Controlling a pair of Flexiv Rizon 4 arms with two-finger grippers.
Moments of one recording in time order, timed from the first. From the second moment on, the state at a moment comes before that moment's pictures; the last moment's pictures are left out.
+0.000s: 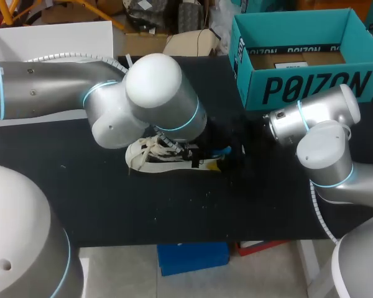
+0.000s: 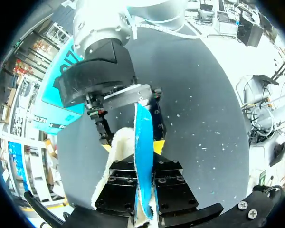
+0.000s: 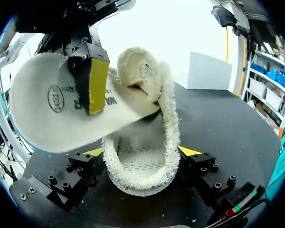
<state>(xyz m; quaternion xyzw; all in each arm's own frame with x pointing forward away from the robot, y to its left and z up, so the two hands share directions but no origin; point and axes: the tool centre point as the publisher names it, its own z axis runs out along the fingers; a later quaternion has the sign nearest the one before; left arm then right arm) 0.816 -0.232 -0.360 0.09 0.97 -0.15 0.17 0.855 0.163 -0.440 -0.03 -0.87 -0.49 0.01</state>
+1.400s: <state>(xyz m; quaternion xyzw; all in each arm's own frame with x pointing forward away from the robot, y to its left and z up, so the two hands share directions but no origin) 0.763 -0.288 -0.135 0.08 0.88 -0.45 0.09 0.855 0.163 -0.440 -0.03 -0.87 -0.49 0.01</state>
